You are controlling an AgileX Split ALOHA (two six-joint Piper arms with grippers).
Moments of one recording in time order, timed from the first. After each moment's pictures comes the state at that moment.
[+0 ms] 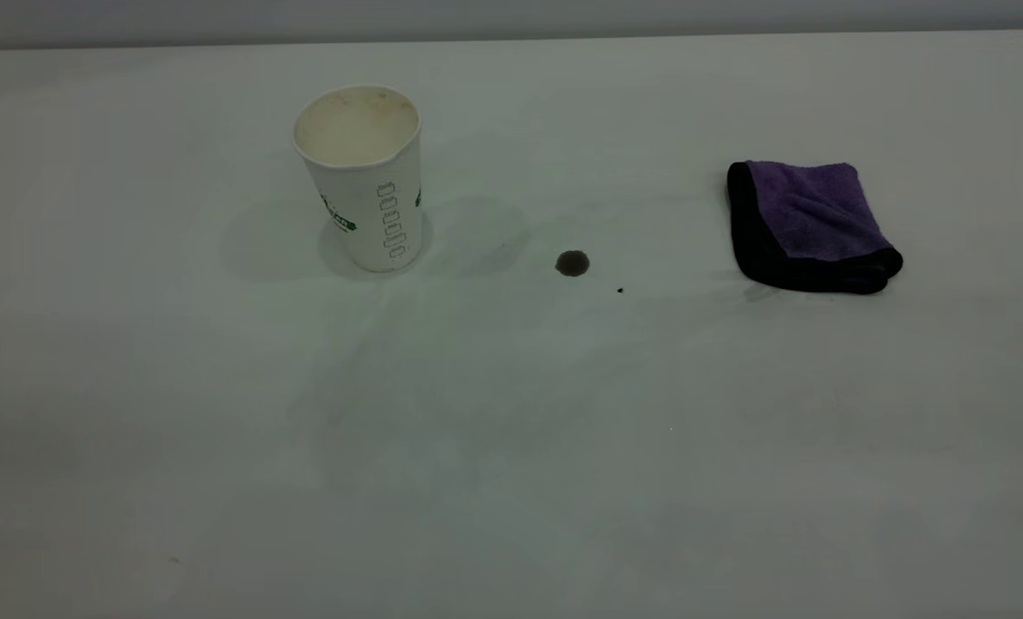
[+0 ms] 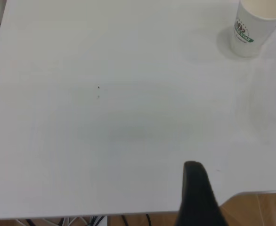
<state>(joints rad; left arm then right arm) 0.00 -0.02 -0.49 -0.02 1.12 0.03 0.04 -0.02 -0.47 0.09 1.14 -0.08</state>
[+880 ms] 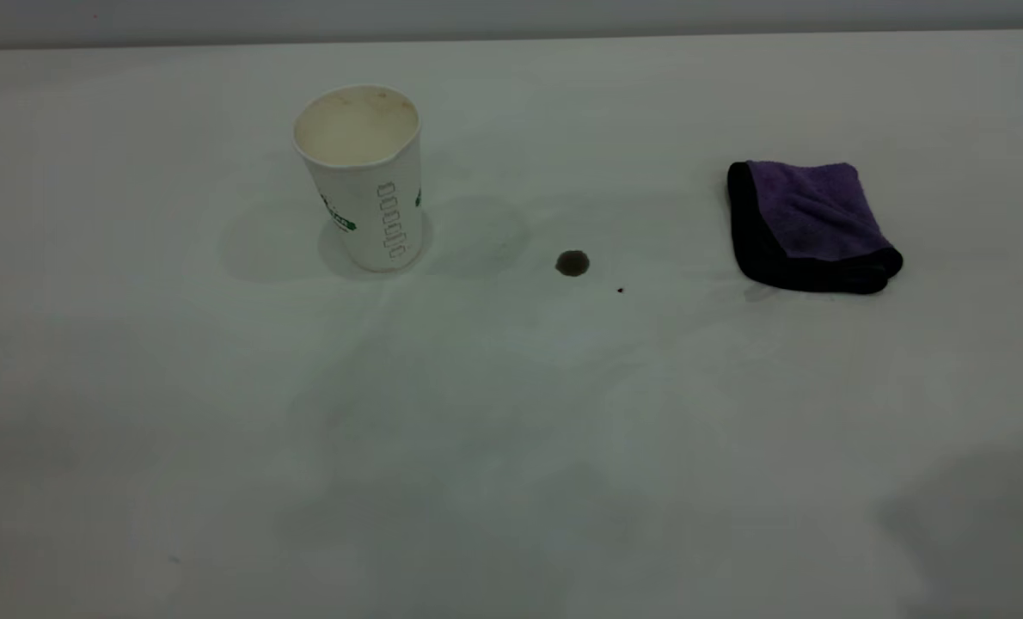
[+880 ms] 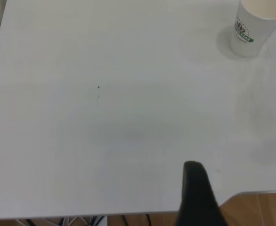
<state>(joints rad) 0.00 -0.02 -0.49 -0.02 1.12 0.03 0.04 0.95 -0.64 0.43 0.74 -0.61</state>
